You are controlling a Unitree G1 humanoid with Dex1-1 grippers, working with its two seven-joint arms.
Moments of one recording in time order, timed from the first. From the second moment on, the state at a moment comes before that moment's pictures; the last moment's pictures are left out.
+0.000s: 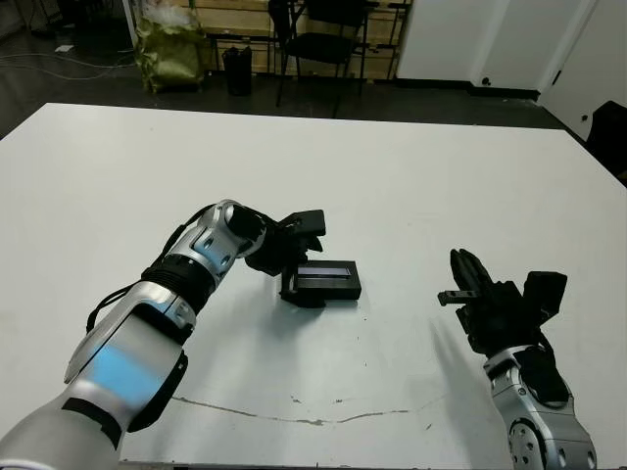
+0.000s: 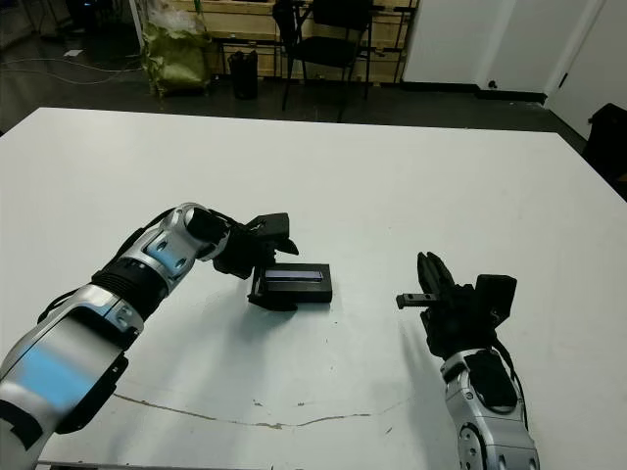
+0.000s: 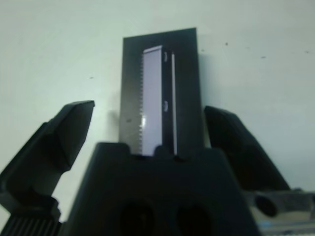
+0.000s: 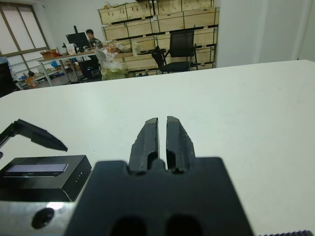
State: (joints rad) left arm -0.89 0.25 -0.45 0.92 0.14 0.04 -1.25; right arm 0.14 -0.16 -0.10 -0.28 0.28 0.24 0.15
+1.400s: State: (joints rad) left arm -0.32 0.13 -0.15 0.22 -0.15 0.19 -0.58; right arm 0.12 -0.16 -0.11 -0.27 0.30 0.27 0.15
